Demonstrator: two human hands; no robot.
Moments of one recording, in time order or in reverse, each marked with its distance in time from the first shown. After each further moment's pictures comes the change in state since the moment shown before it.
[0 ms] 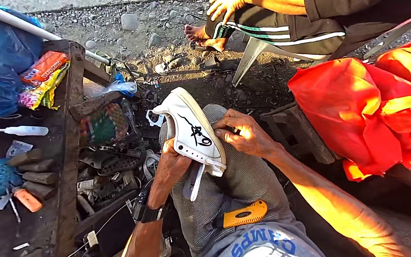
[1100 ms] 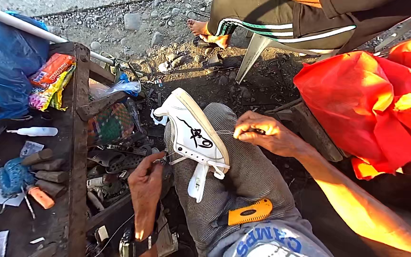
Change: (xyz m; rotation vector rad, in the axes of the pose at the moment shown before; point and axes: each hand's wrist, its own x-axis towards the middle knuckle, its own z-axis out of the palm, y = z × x) left_hand -0.063 -0.032 -0.066 0.417 0.272 -0.150; right_hand -0.025 0.011 -0.042 0.352 -0.186 0.010
